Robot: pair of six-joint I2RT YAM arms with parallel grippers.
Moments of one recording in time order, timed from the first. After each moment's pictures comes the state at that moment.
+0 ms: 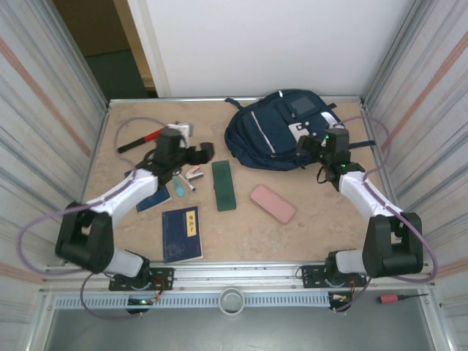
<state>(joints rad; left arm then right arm) -0.43 1.48 0.98 -0.08 0.06 -0.35 0.04 1.36 0.83 -0.09 0.01 0.44</state>
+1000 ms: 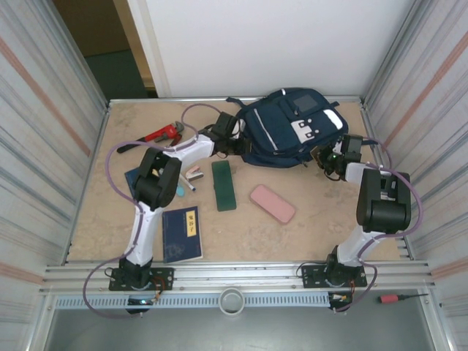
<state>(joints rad) -0.54 2.25 1.71 -0.32 0.23 -0.39 -0.13 1.71 0.84 0.13 -0.49 0.88</state>
